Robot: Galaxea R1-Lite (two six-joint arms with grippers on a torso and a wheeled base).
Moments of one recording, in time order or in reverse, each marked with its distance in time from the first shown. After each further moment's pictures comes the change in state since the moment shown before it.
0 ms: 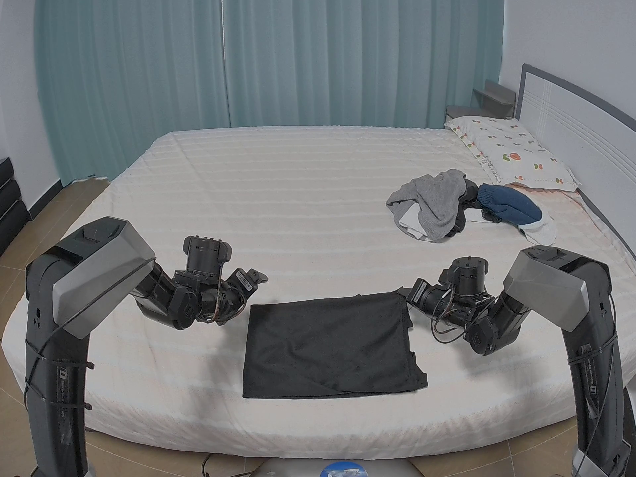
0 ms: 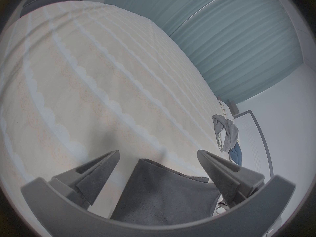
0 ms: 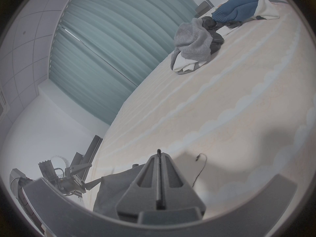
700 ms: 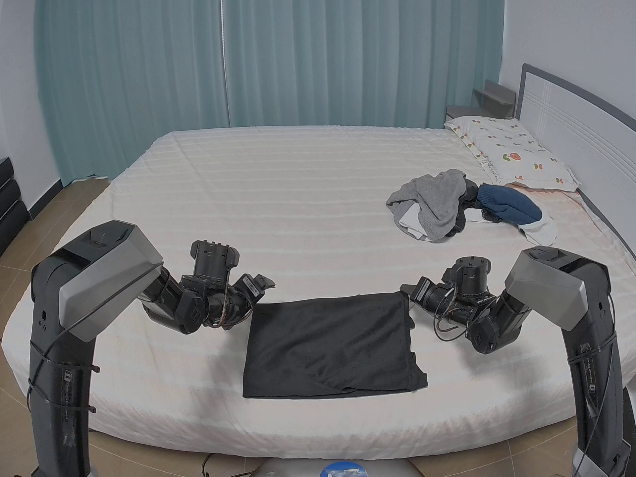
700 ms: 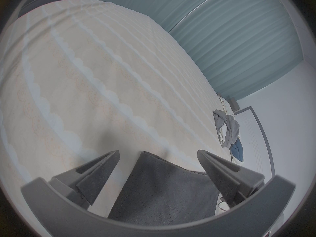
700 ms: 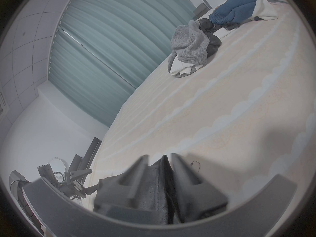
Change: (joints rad) left arm -0.029 0.018 -0.003 0.000 -0.001 0.001; right arm -0.010 0.013 -0.010 -0.013 -0.002 0.000
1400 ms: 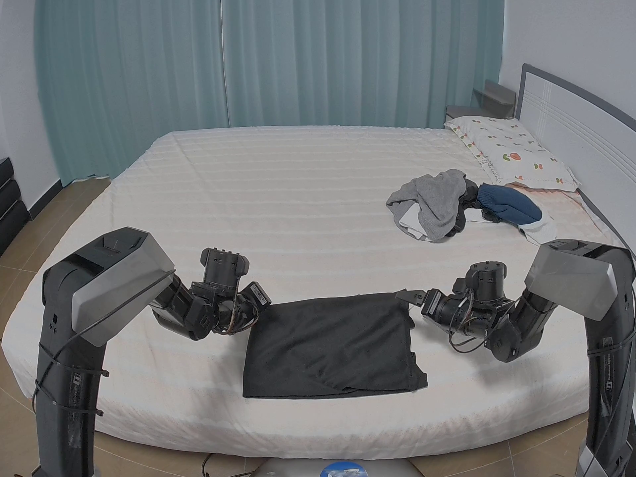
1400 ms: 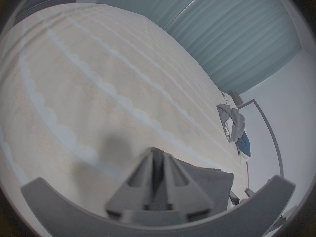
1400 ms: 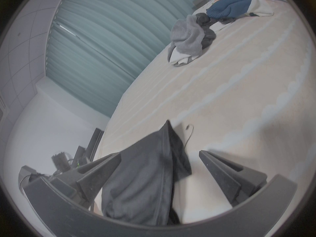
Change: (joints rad) left arm -0.024 0.041 -0.017 -0.001 0.066 0.047; right arm 0.000 -0.175 0.287 0.010 0.106 -0.023
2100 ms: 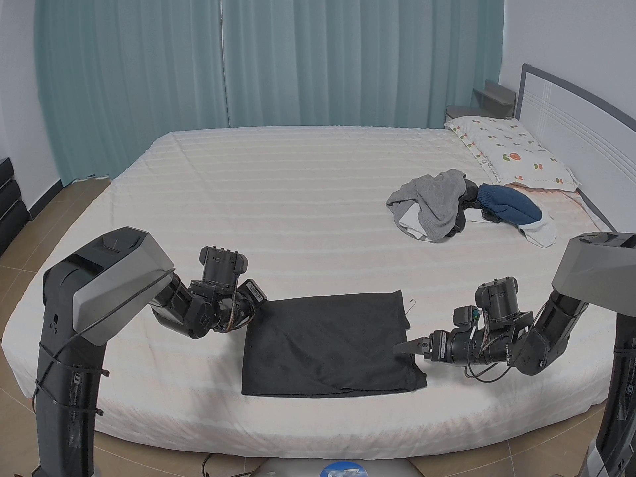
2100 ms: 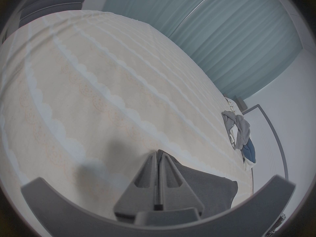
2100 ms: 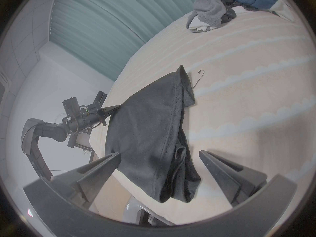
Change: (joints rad) left arm 0.015 0.007 -0.014 0.002 0.056 0.000; right arm 0.046 -0.186 0.221 0.230 0.146 -0.251
